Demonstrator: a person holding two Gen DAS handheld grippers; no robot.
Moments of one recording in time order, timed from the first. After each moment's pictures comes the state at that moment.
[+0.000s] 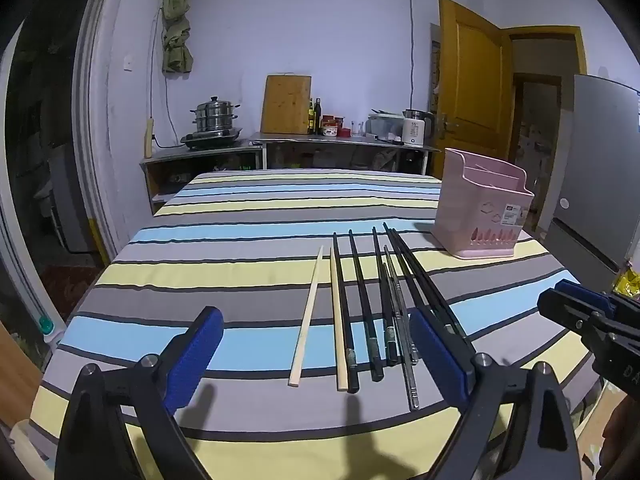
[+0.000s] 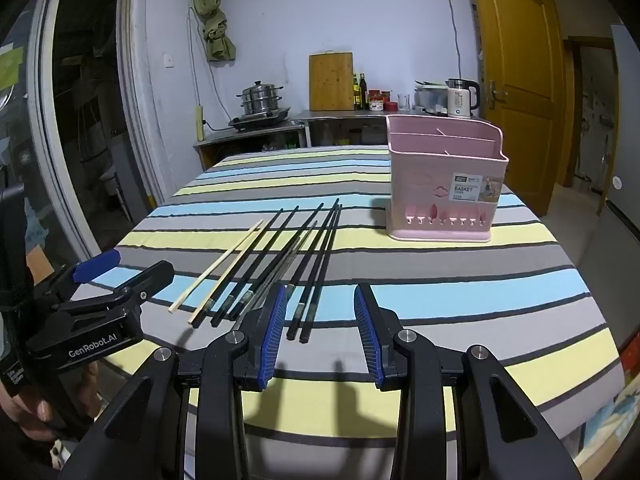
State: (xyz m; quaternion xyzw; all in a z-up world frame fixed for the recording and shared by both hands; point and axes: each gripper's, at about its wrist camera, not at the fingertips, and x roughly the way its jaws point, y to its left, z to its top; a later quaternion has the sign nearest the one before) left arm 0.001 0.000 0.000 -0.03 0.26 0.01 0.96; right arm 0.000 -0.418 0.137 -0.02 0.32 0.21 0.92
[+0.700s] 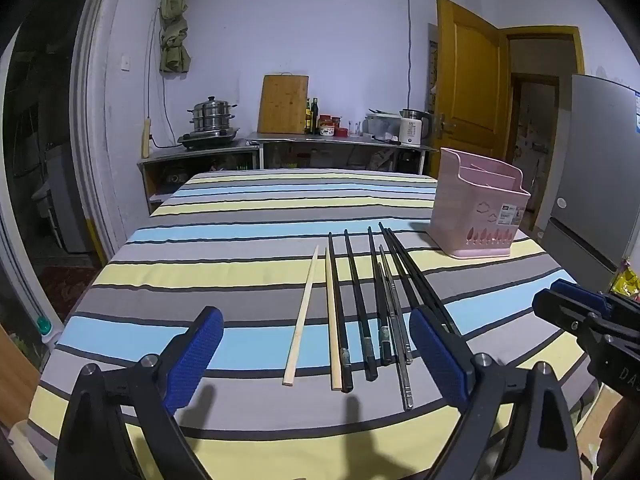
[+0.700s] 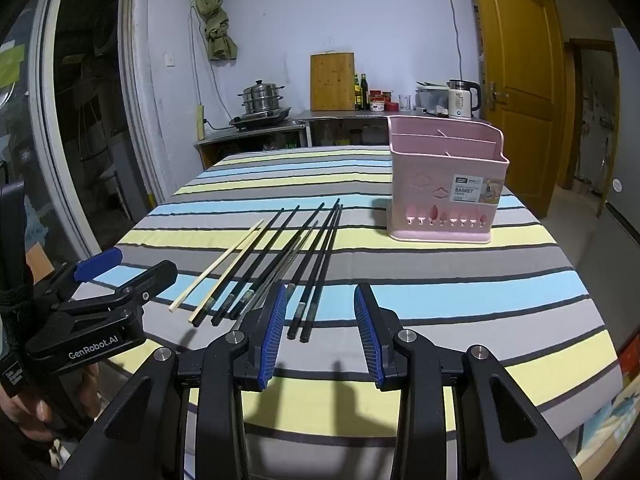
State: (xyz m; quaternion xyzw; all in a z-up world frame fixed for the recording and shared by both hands) left arm 0.000 0.000 -0.002 -0.03 0.26 0.00 0.97; right arm 0.000 -0.417 0.137 -0.02 0.32 0.21 0.92
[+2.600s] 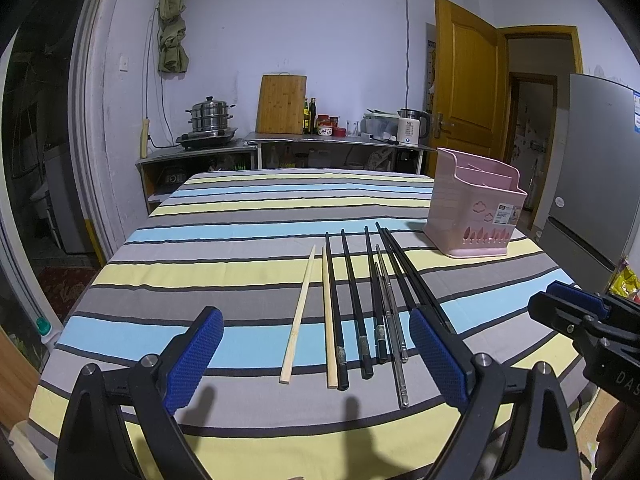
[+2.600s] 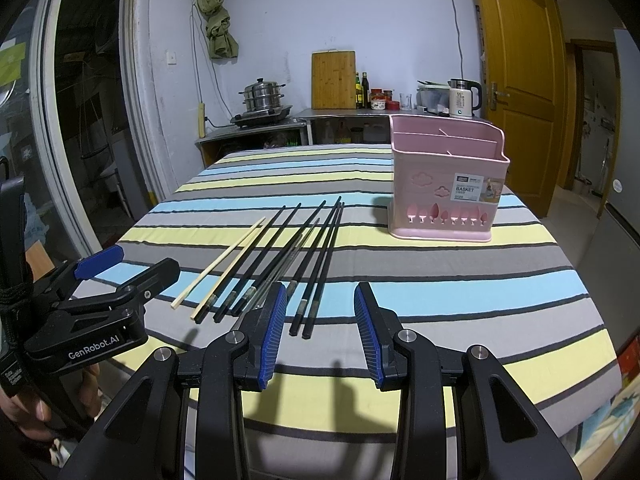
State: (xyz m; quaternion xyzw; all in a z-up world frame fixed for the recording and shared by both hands) left arm -0.003 -0.006 0.001 -0.02 0.26 0.00 0.97; right arm 0.000 -0.416 0.138 -0.03 0.32 0.21 0.92
